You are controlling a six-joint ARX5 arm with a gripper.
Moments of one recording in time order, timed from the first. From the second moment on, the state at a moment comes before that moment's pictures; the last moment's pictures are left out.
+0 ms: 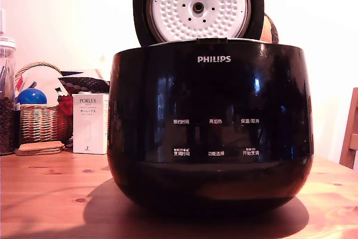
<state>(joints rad) -1.06 1.82 2.17 -1.37 -0.03 0.06</state>
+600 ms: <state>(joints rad) -0.71 1.54 2.18 -1.37 -0.22 0.06</state>
